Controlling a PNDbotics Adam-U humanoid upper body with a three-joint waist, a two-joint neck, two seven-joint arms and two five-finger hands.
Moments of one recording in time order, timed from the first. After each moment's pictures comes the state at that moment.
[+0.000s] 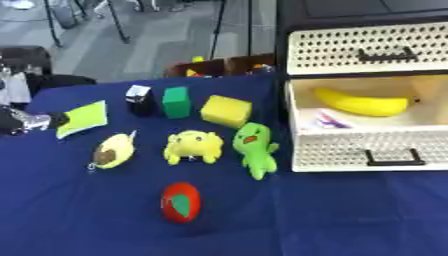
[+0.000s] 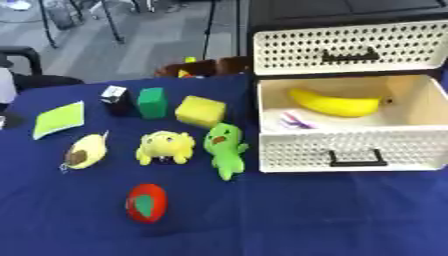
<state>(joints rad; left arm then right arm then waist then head) -0.71 0.91 -0.11 -1.55 -0.76 0.00 -0.63 -0.24 -0.72 -0.37 -1.99 0.32 -0.54 -0.72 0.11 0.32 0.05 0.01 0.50</state>
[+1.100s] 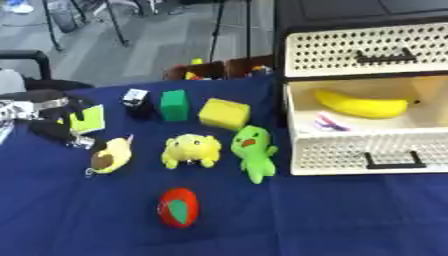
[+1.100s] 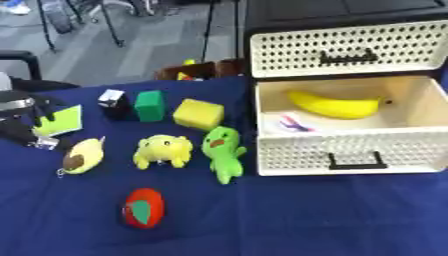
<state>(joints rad) -0.92 0.73 -0.24 -1.15 -0.67 0.11 -0.71 -0.24 -0.69 -0.32 -1.99 0.32 -0.53 -0.73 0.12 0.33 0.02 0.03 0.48</state>
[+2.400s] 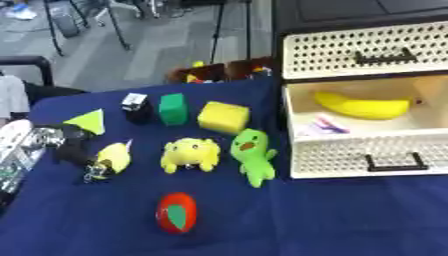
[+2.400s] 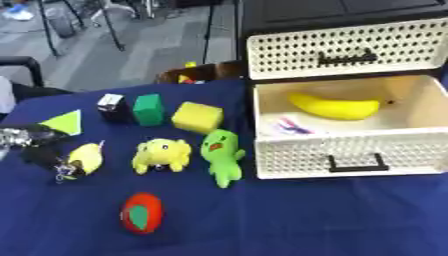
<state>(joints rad) -0.96 0.63 -0.23 -0.88 -0.88 0.13 -0.77 -0.25 -0.66 -0.29 -1.99 0.33 -0.52 -0.74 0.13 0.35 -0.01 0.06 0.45</state>
